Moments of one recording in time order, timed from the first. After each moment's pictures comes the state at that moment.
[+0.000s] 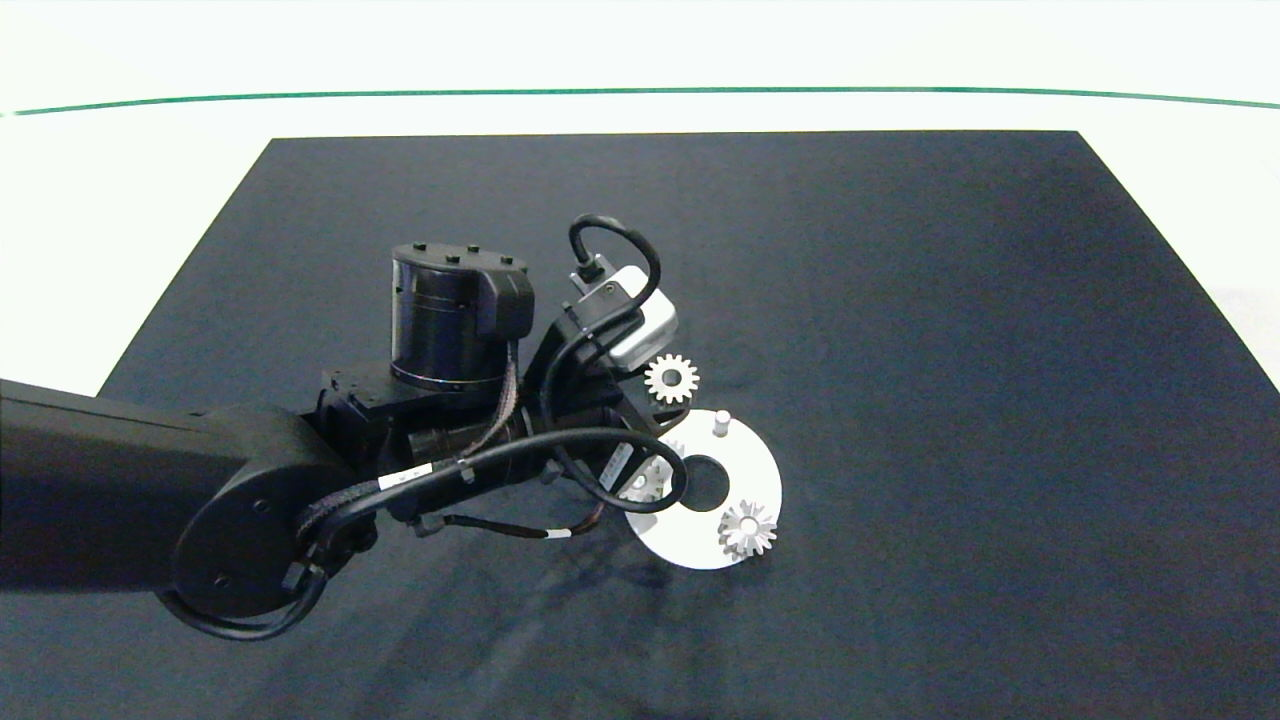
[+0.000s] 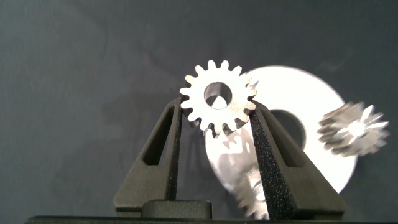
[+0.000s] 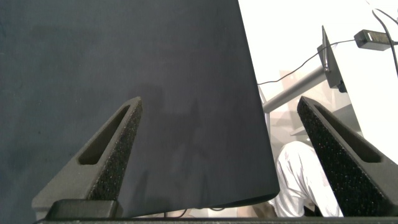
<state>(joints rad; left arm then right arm) -0.70 1.75 -1.01 -0.47 -0.06 0.47 0.17 0.22 -0.72 0.54 -0.43 -0.19</state>
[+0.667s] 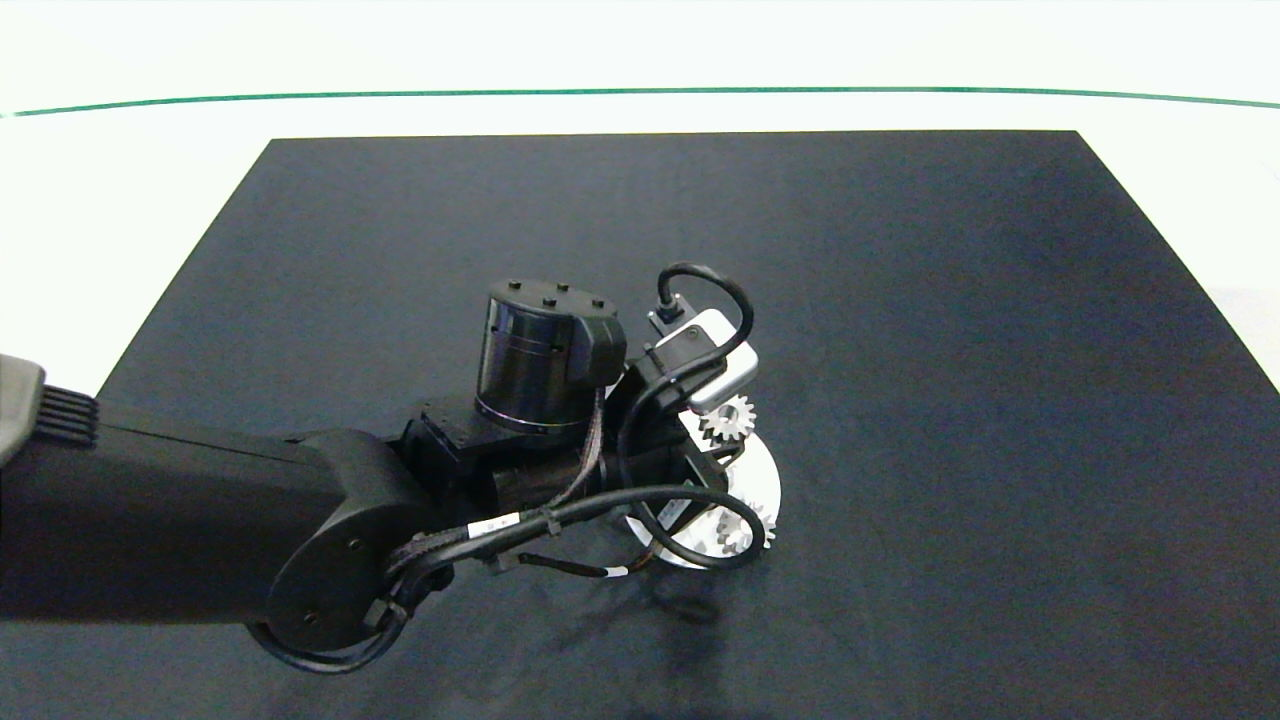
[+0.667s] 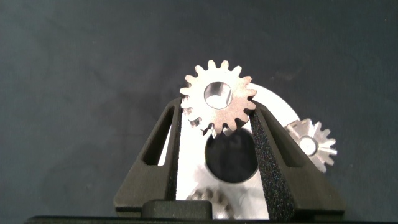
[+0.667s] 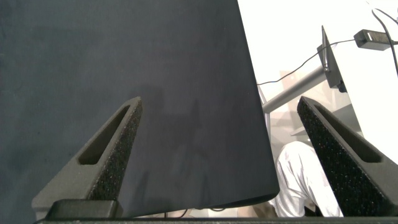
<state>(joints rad) -0.80 1.82 -1.05 -0.47 -0.01 0.47 0.17 0.22 -0.72 0.54 -0.43 -0.20</state>
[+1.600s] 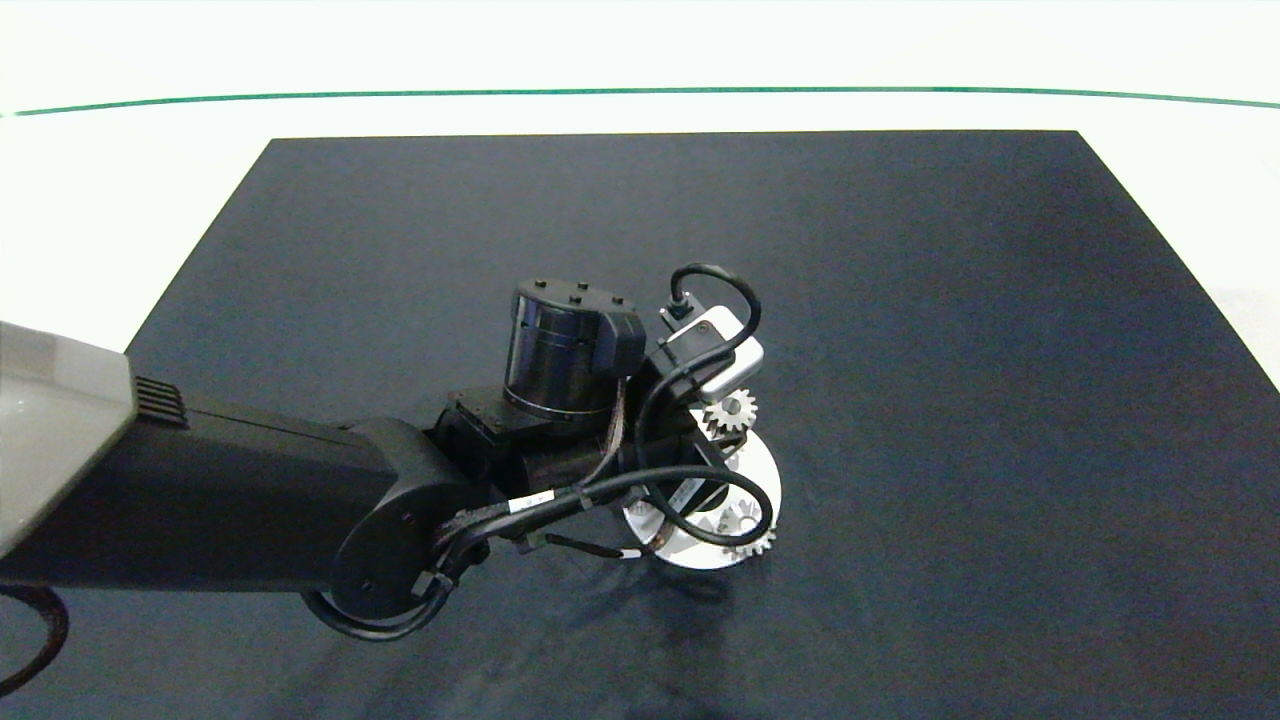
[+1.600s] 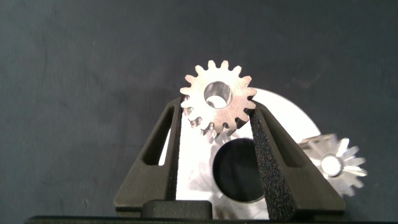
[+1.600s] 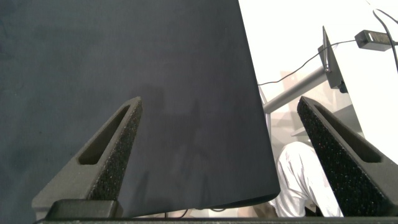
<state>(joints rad) -0.79 1.88 -1.11 -0.47 -0.01 0.47 0.17 0.21 -0.72 0.54 -0.43 -0.20</state>
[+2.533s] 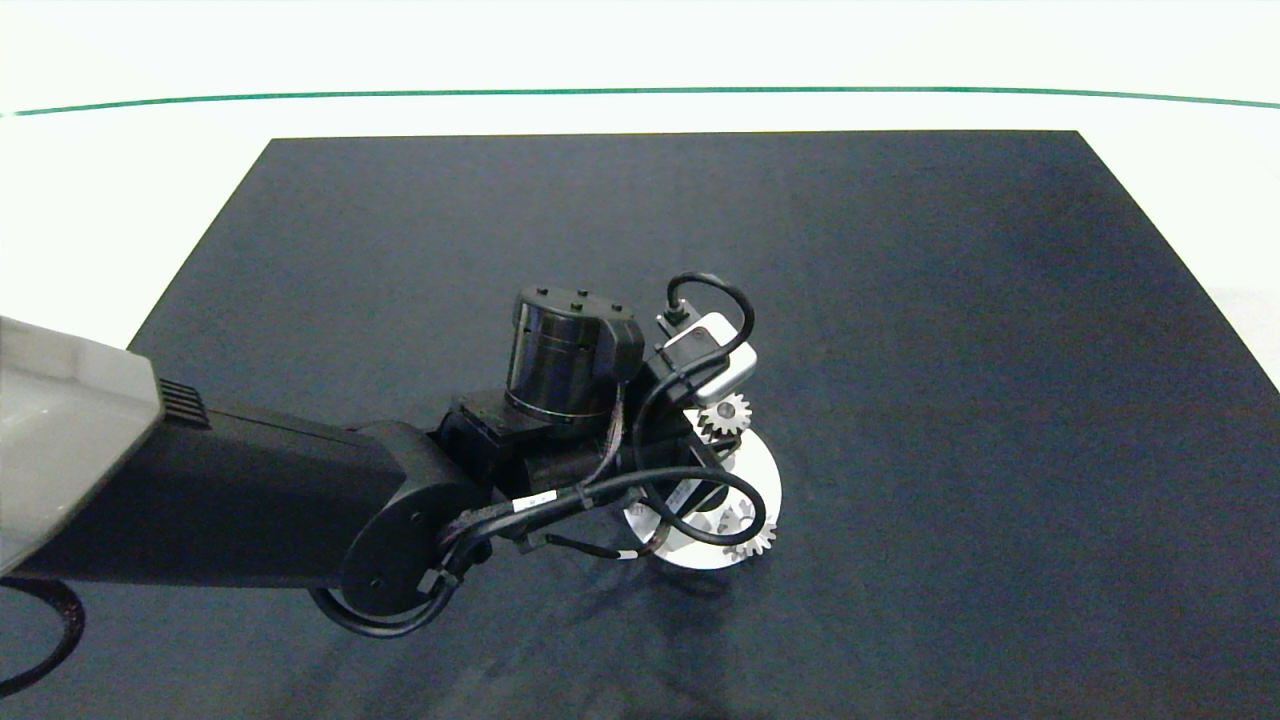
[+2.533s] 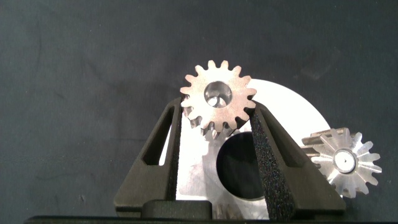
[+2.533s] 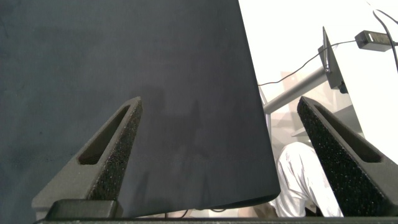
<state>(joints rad) -0.77 1.89 -1.10 -0.48 -0.01 0.47 0.17 0.21 -0.72 0.54 -0.43 -0.19</state>
